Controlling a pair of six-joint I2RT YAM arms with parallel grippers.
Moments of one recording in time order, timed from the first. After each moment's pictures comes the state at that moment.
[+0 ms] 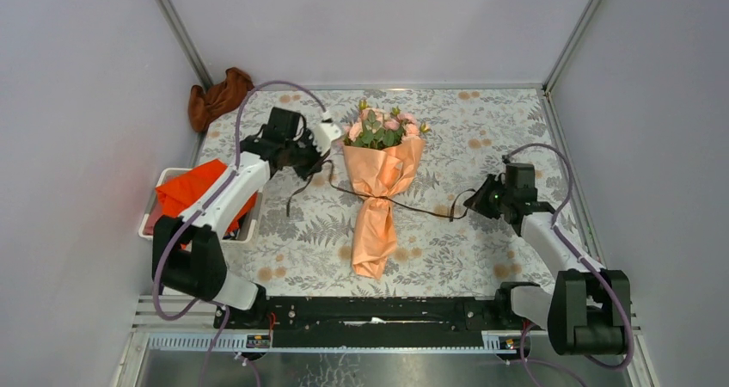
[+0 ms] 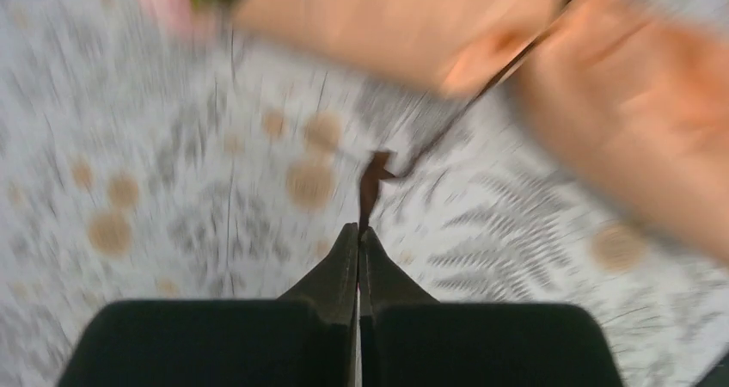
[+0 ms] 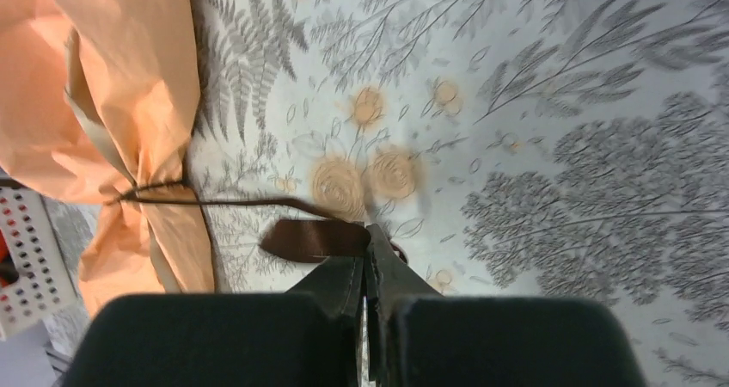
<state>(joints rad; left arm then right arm) -0.23 1.48 1.08 -0.55 0.36 0.61 -0.03 1.15 0.53 -0.21 -0.31 0.53</state>
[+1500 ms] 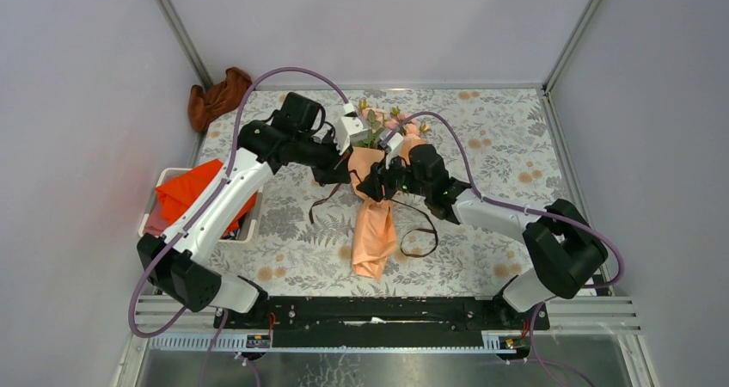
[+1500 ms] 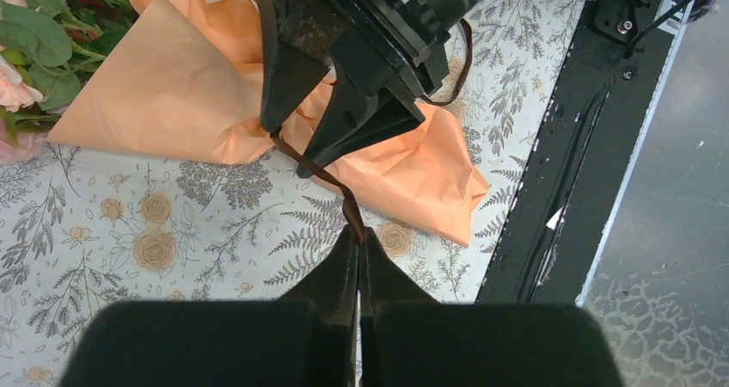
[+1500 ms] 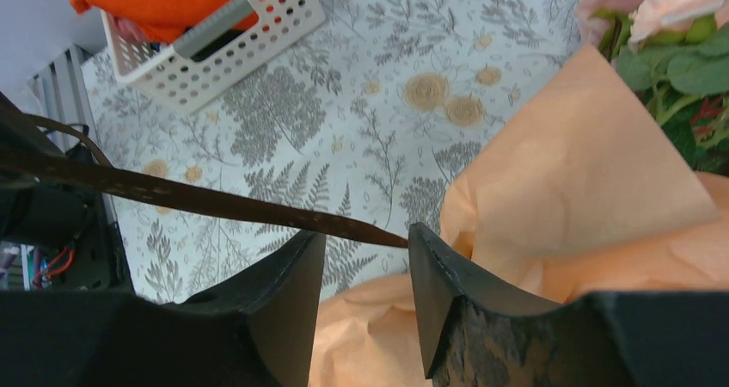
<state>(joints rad) -0.49 1.43 1.50 -0.99 0.63 0.43 0.71 1.52 0.84 0.35 -0.39 0.17</state>
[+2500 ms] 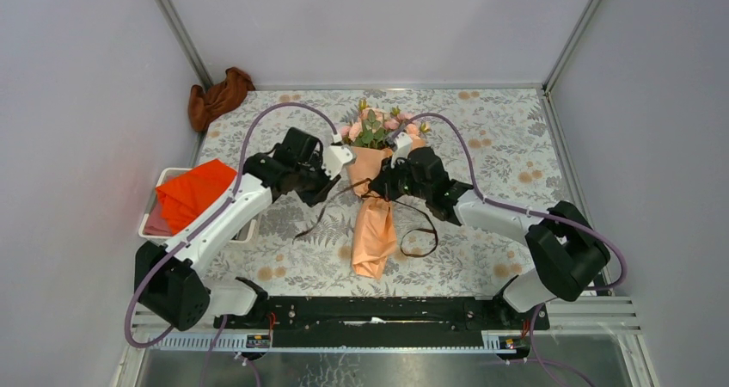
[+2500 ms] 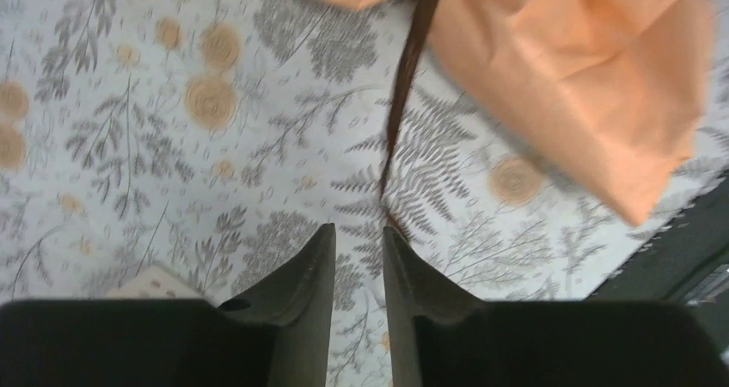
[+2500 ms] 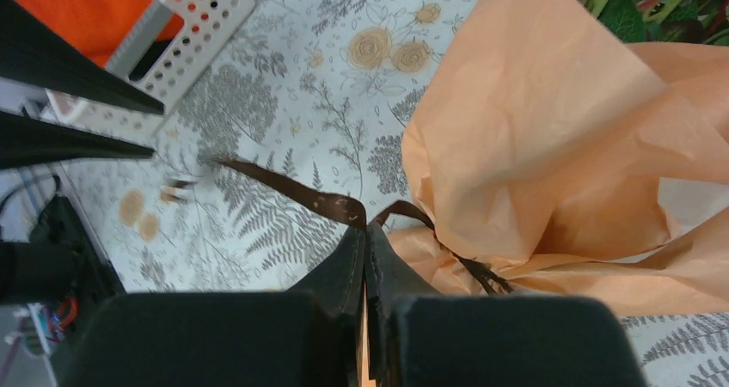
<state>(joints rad) -0.49 1.32 1.15 -0.82 0.28 0.40 0.71 1.51 0.80 0.31 -0.24 0.31</state>
